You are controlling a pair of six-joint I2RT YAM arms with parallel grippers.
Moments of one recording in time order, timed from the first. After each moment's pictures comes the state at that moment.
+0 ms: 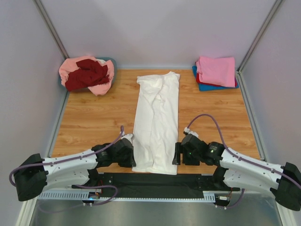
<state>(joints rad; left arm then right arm) -1.03 0.97 0.35 -0.36 0.00 -0.89 0.98 0.89 0.49 -0.65 0.01 0.95</state>
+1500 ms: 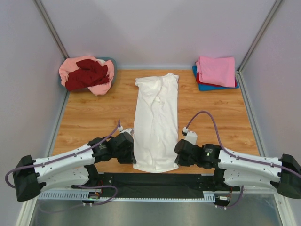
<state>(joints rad) -1.04 0.93 0.54 -0.64 0.01 -1.00 1.20 0.95 0.55 -0.68 0.26 1.19</state>
